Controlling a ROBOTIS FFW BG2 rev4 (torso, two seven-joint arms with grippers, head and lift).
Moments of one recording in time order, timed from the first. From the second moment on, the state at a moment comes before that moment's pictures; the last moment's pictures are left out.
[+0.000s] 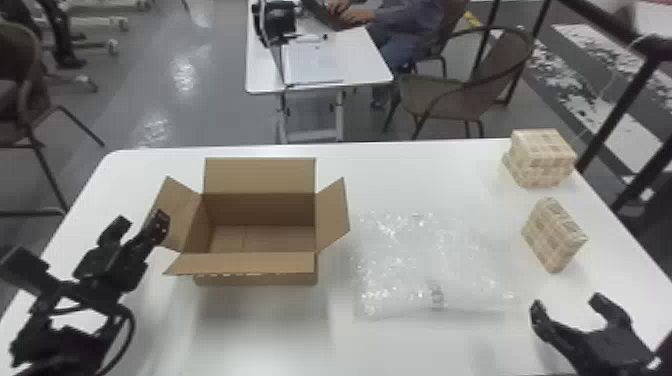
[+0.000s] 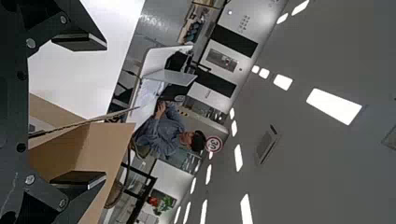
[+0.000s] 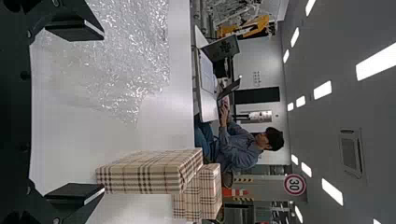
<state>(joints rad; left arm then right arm) 0.09 0.00 0.38 -1.52 0.45 -0.02 -0.60 0.35 -0.01 -0.39 -1.59 -0.14 -0.16 0.58</state>
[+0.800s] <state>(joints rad) 0.06 0.00 0.36 -1.46 0.42 -0.09 -0.57 0.35 -0.01 -0.39 -1.59 -0.14 -0.16 0.58</state>
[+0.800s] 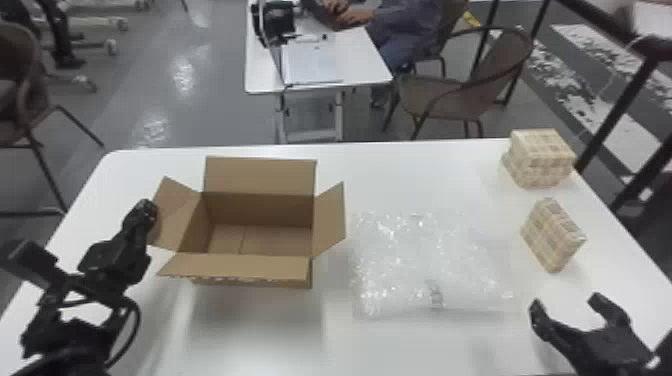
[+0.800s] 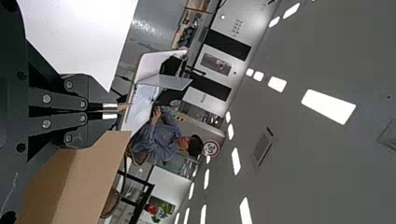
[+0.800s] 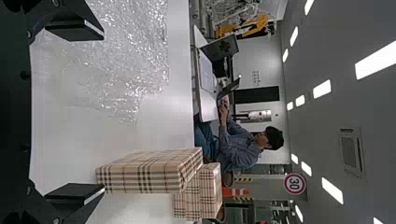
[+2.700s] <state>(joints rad) 0.07 0.00 0.25 -1.47 0.48 -0.14 -0.55 0.00 -0.02 -0.11 -2.03 -0.03 1.16 0.32</state>
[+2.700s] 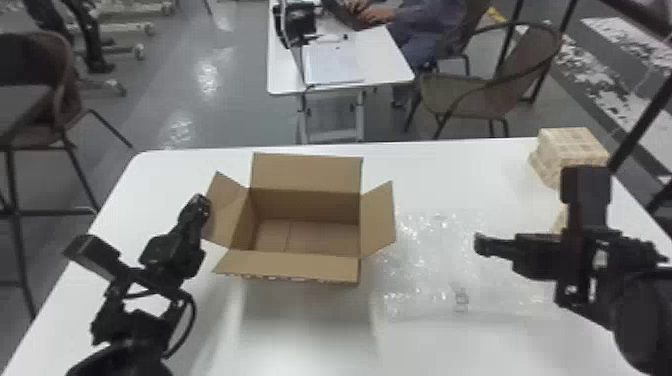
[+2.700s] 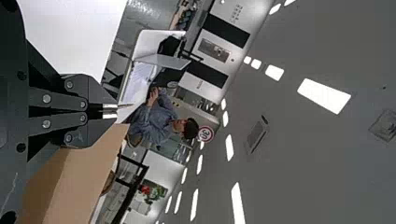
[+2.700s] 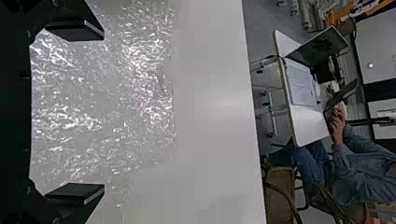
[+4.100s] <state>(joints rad) 0.08 0.08 0.11 -1.47 0.55 -0.17 -0.44 -0.20 -0.03 -0.06 -1.67 -0.11 1.23 0.33</state>
